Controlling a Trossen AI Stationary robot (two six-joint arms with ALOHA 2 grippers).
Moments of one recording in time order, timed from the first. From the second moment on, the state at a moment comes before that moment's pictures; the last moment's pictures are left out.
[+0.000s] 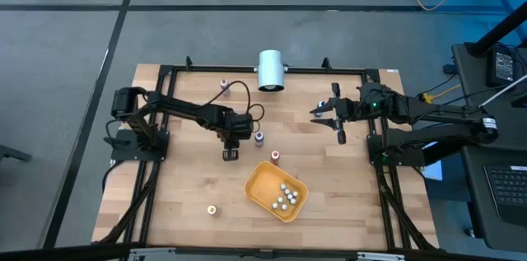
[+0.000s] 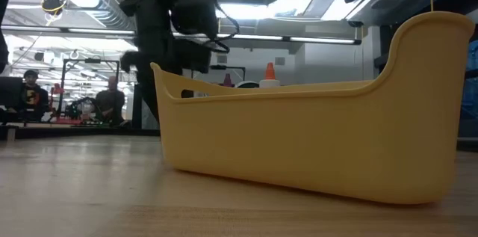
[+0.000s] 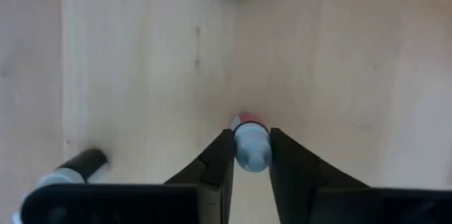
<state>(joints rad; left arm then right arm) 0.09 1.69 1.01 -0.63 0.03 -0.03 -0.14 0.85 0.77 -0.22 -0.15 -0.22</state>
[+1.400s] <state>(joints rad) -0.12 1.12 1.21 -0.99 0.00 -0.19 -0.14 0.85 0.77 -0.22 -0.15 -0.22</state>
